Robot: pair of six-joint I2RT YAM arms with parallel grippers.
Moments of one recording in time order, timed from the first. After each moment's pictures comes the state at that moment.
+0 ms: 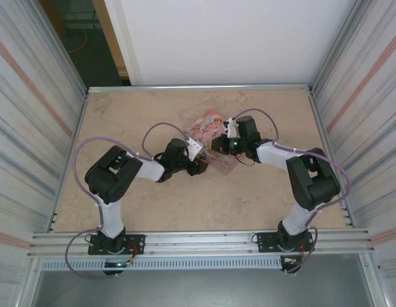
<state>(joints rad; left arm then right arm) -0.65 1.90 0.80 0.49 0.31 0.02 0.42 1.70 0.92 0.09 -0.62 0.64</state>
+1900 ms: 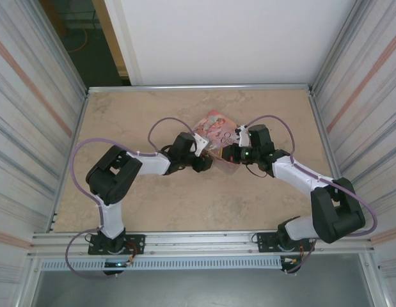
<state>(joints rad) -0.68 1.90 0.96 0.21 0.30 -0.10 0.40 1.37 0.75 -0.07 -0.54 0.61</state>
